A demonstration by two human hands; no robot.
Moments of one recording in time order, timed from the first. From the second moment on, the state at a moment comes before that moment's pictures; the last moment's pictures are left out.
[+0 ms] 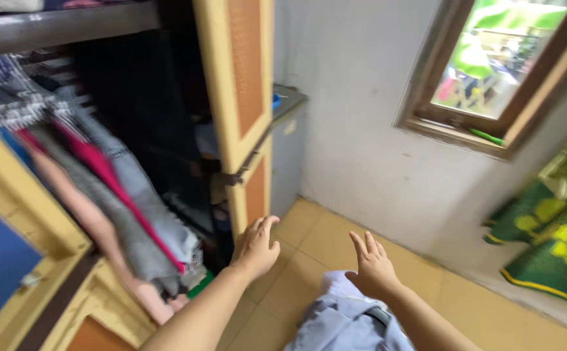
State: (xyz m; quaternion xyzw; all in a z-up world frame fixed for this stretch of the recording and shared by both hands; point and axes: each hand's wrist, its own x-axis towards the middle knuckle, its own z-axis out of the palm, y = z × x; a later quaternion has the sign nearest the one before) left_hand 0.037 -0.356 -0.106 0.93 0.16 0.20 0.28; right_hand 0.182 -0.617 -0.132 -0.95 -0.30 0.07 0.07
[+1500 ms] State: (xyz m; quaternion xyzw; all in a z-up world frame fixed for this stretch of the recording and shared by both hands) left_hand -0.032 -0.058 -0.044 0.81 0.16 0.49 0.29; right_hand 0.132 -0.086 0.035 -0.81 -0.45 -0.11 0.36
